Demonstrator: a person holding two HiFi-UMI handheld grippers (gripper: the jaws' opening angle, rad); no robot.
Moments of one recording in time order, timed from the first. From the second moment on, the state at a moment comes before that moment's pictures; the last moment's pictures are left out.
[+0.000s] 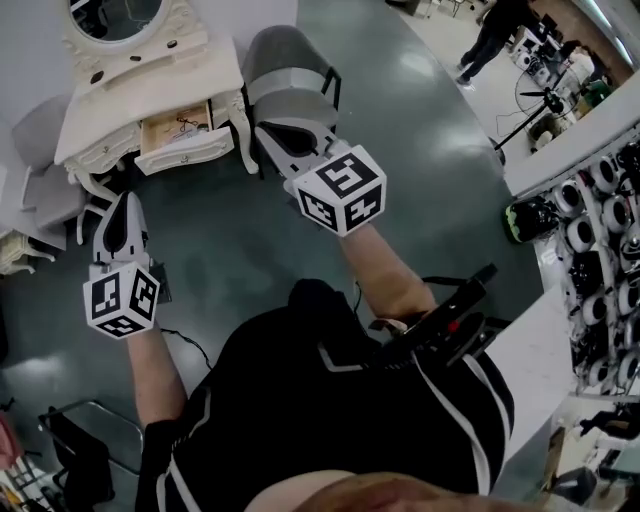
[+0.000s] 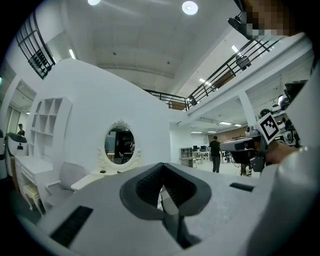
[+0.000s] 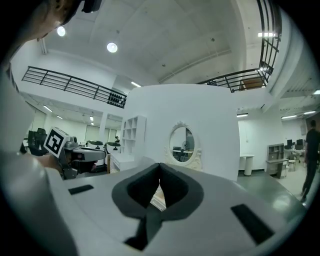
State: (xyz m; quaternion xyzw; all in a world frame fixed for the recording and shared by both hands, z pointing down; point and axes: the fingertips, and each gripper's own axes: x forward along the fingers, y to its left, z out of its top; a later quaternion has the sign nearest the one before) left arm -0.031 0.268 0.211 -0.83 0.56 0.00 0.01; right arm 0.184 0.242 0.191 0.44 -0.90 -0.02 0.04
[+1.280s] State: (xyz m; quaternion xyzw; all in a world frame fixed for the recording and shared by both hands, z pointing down) left arm -0.045 0.038 0.233 -0.79 0.61 -0.04 -0.01; right arm 0.180 -0.023 0.198 0.41 -0.91 -0.01 0.02
